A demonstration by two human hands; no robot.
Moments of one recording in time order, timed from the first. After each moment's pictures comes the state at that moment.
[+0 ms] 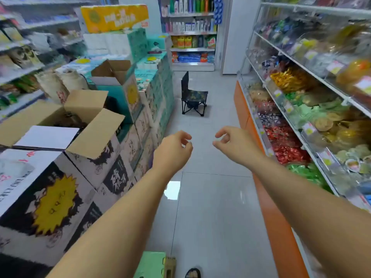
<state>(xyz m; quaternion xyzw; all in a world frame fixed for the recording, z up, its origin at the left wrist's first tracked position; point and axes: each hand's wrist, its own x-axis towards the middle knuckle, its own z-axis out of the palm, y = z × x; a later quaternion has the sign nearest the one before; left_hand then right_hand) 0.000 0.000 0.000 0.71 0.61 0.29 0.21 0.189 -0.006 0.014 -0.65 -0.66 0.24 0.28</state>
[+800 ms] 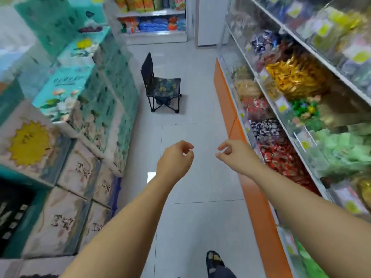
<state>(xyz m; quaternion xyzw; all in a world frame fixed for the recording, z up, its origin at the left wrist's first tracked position) 0.201 0.490 -0.075 0.68 0.61 0.19 0.35 0.387 0.456 -0.071 -0.74 -0.56 0.31 0.21</state>
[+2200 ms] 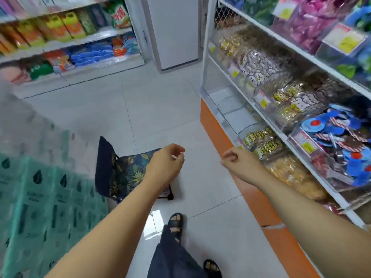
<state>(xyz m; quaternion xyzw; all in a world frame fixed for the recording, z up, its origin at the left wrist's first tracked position) 0.390 1.429 -0.086 0.78 0.50 0.10 0.36 0.582 1.322 -0.109 -0.81 -0.40 0.34 0.27</state>
